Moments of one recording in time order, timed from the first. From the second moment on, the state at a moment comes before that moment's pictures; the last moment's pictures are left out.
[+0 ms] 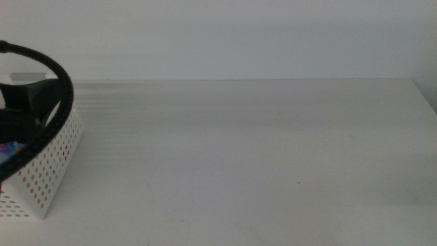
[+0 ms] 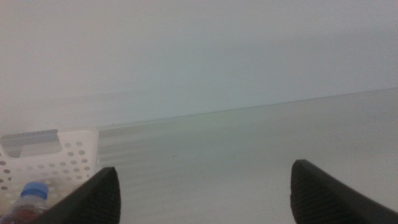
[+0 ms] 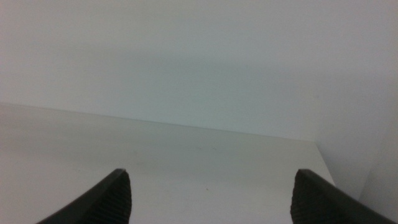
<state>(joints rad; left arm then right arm) -0.21 0.71 -0.69 -0.05 0.30 0.02 0.10 0.17 -0.20 -0.02 0.16 -0.03</state>
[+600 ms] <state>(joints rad) -0.13 0.37 -0.33 0.02 0.30 0.02 0.06 0.13 -0.16 -0.02 0.17 -0.03</state>
